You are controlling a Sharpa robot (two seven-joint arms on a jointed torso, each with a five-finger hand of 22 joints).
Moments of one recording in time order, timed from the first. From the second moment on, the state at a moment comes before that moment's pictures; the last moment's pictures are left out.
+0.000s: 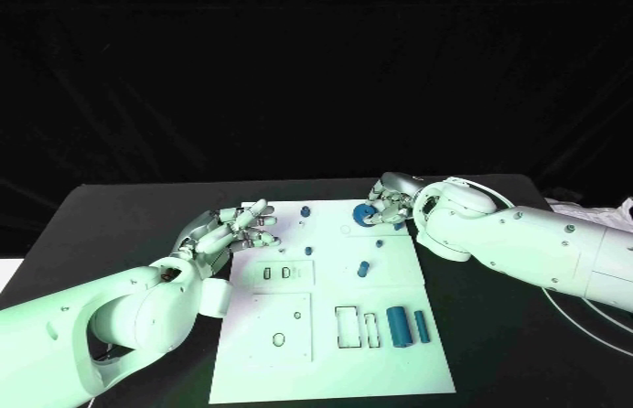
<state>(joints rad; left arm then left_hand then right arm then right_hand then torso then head) 1.13 -0.91 0.01 1.73 0.05 -0.40 0.38 1.37 0.05 -0.04 0.20 0.13 0.94 0.22 0.12 0.07 1.01 0.16 0.19 0.10 1.10 0.09 0.51 0.42 0.17 0.99 0.20 0.41 0.22 1.28 -0.76 -0.01 1.37 -1.39 -0.23 -0.36 1.35 -0.10 0.12 0.16 0.28 0.91 0.15 0.14 0.09 1.34 0.07 1.28 1.22 1.47 -0.02 1.54 1.31 0.12 1.34 0.09 1.32 1.06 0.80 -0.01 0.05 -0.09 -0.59</state>
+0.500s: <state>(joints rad) 1.13 -0.91 0.01 1.73 0.05 -0.40 0.38 1.37 0.05 -0.04 0.20 0.13 0.94 0.22 0.12 0.07 1.01 0.16 0.19 0.10 1.09 0.10 0.51 0.42 0.17 0.99 0.20 0.41 0.22 1.28 -0.75 -0.01 1.36 -1.43 -0.23 -0.38 1.38 -0.08 0.13 0.14 0.24 0.97 0.14 0.18 0.10 1.43 0.06 1.39 1.31 1.47 -0.02 1.56 1.31 0.10 1.37 0.09 1.38 1.15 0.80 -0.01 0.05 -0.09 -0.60</state>
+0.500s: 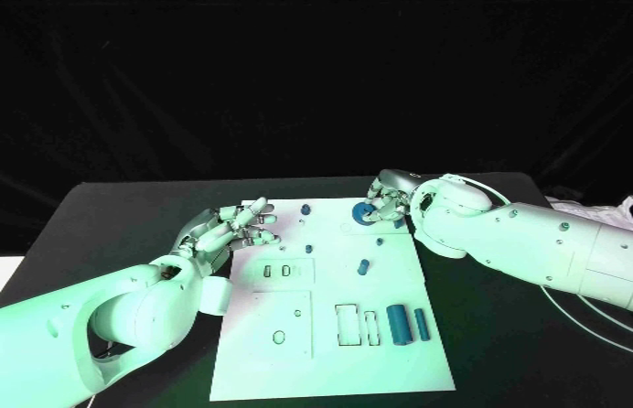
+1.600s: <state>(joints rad) 1.13 -0.91 0.01 1.72 0.05 -0.40 0.37 1.38 0.06 -0.04 0.20 0.13 0.94 0.23 0.12 0.07 1.00 0.16 0.19 0.10 1.09 0.10 0.52 0.43 0.17 0.98 0.20 0.41 0.22 1.27 -0.65 -0.01 1.46 -1.60 -0.39 -0.41 1.35 -0.04 0.22 0.15 0.19 1.01 0.14 0.20 0.10 1.46 0.03 1.42 1.31 1.46 -0.03 1.56 1.31 0.08 1.40 0.07 1.41 1.21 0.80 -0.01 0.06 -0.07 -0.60</state>
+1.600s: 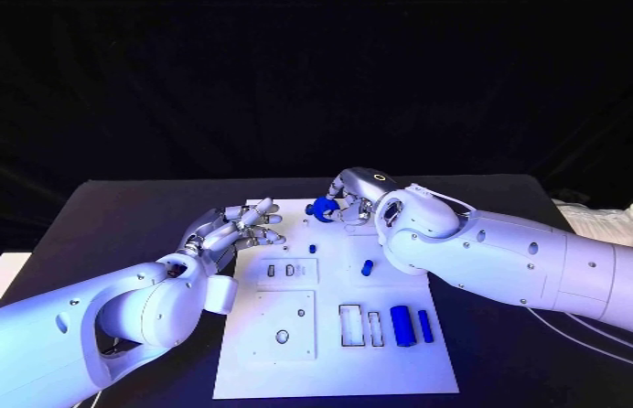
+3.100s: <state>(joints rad) 1.13 -0.90 0.01 1.71 0.06 -0.39 0.36 1.38 0.06 -0.04 0.20 0.13 0.93 0.22 0.12 0.07 1.00 0.16 0.19 0.10 1.09 0.10 0.52 0.43 0.17 0.98 0.20 0.41 0.22 1.24 -0.51 -0.03 1.36 -1.61 -0.35 -0.39 1.33 -0.08 0.24 0.14 0.17 0.86 0.18 0.07 0.08 1.36 0.09 1.29 1.29 1.47 0.00 1.56 1.31 0.08 1.38 0.10 1.41 1.18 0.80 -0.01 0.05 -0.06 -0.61</state>
